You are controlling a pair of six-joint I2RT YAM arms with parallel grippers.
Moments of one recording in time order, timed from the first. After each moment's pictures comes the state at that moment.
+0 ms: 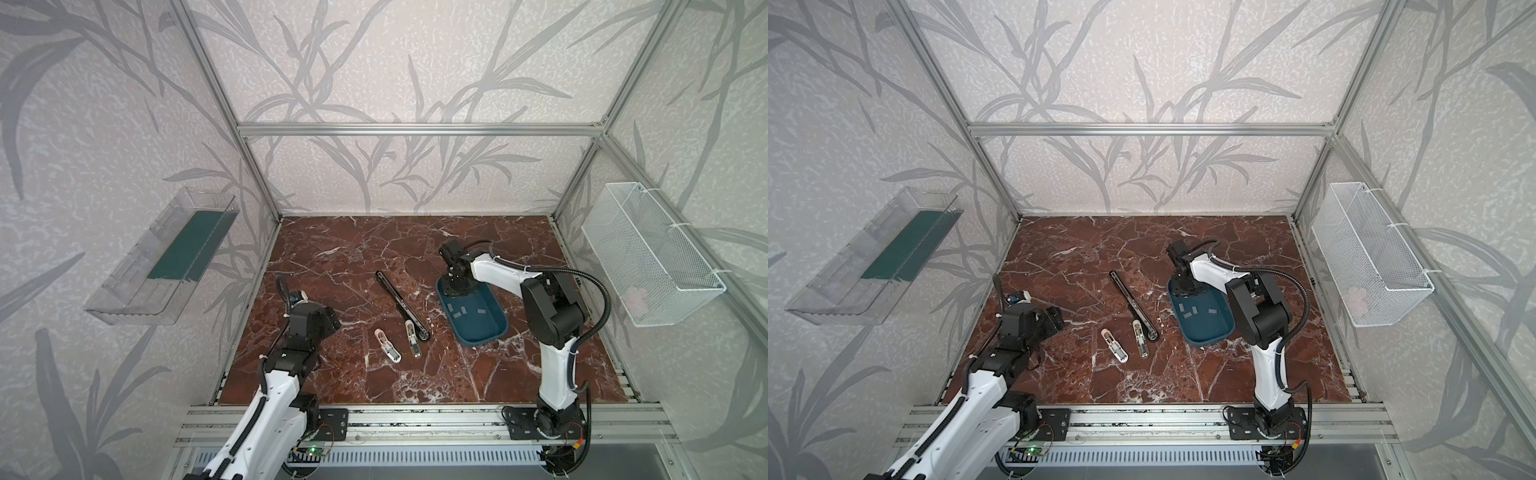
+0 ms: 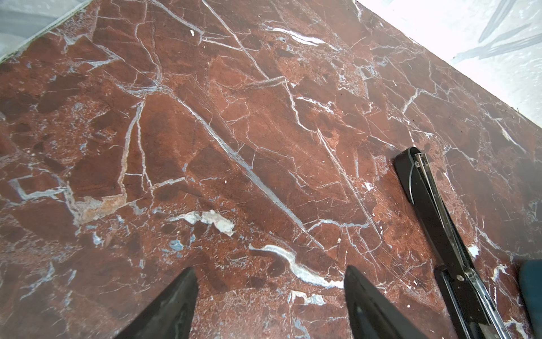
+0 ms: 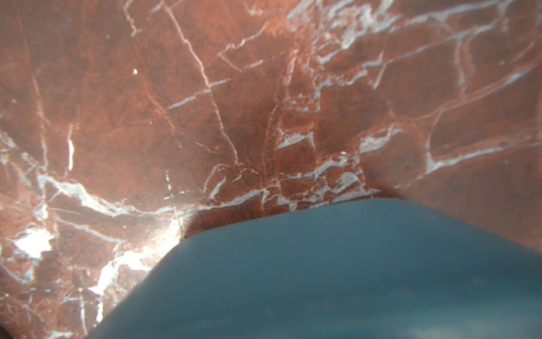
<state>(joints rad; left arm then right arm) -0.11 0.72 0.34 -0.31 -0.18 -0.55 0.50 2.04 1.43 -0.71 0.06 0.41</state>
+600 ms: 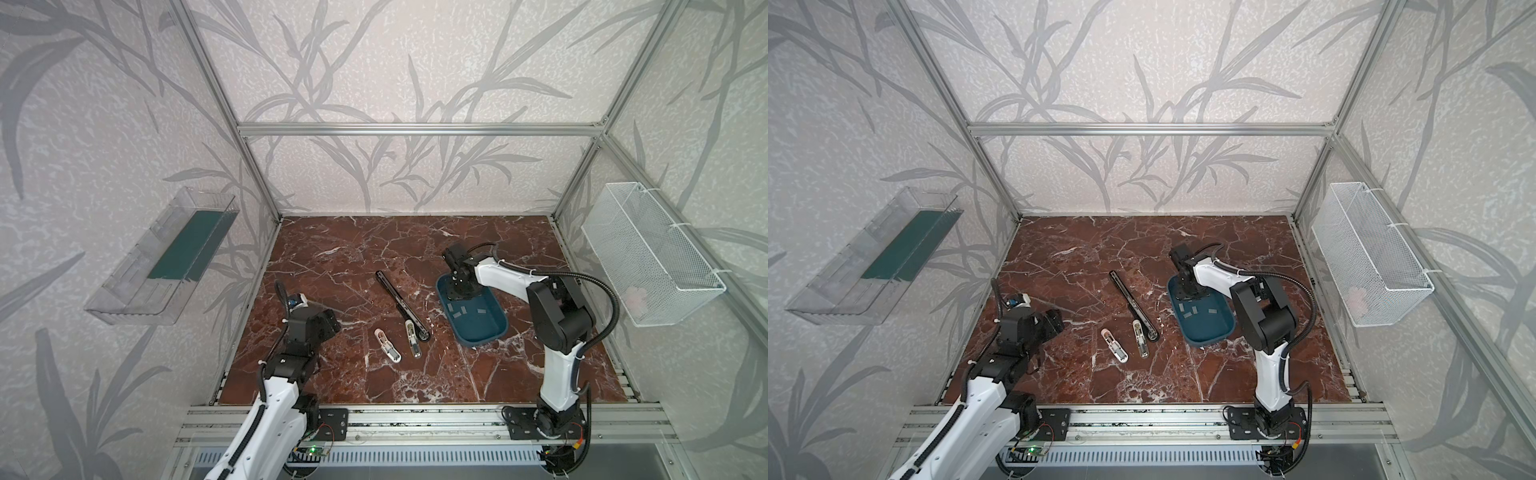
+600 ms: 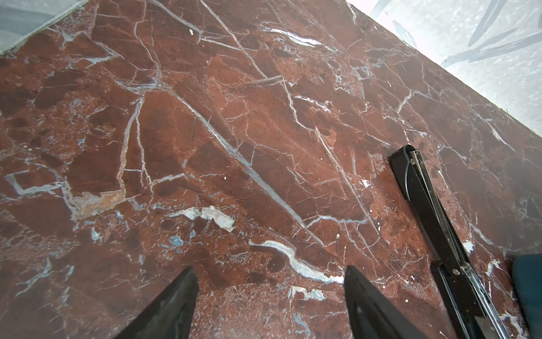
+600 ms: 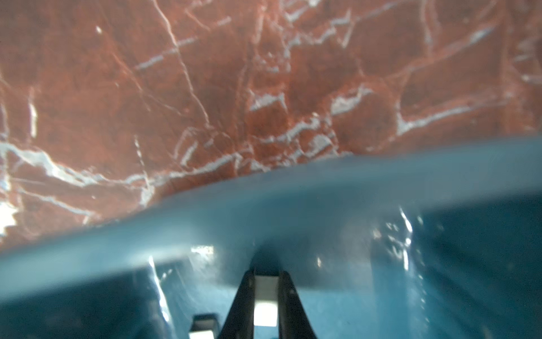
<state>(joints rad) -0.11 0.66 0.30 -0.31 -0.16 -0.55 0.51 1.95 1.32 -0.70 0.11 0.41</state>
